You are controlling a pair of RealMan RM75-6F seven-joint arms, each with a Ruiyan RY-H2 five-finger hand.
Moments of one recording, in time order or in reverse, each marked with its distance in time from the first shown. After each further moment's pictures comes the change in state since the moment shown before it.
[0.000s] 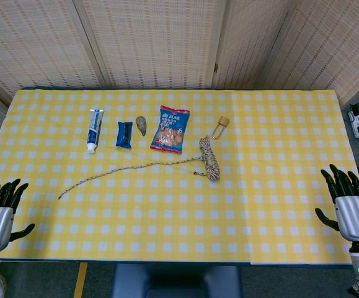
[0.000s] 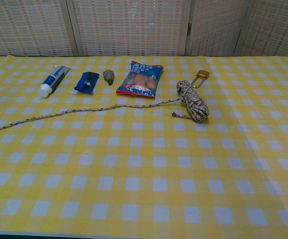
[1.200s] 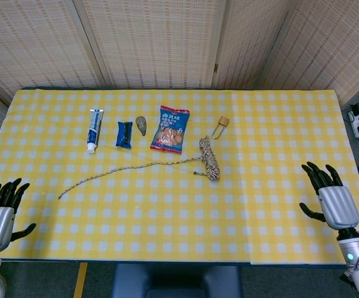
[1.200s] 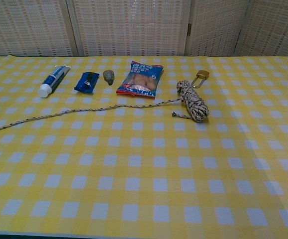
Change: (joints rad) left arm 0.000 0.000 0.000 -0.015 0.009 0.012 0.006; right arm 0.108 0.017 0.013 0.001 -0.006 -0.177 0.114
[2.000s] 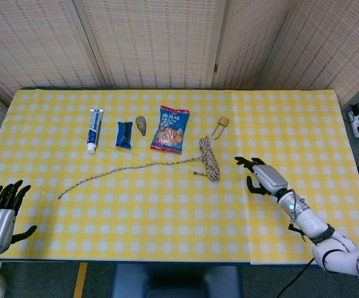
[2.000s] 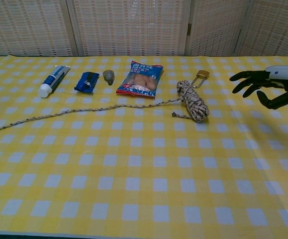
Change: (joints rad) left arm 0.007 0.003 0.012 -0.006 0.016 0.006 -0.009; right arm 0.426 -0.170 0.051 0.199 0.061 -0.598 0.454
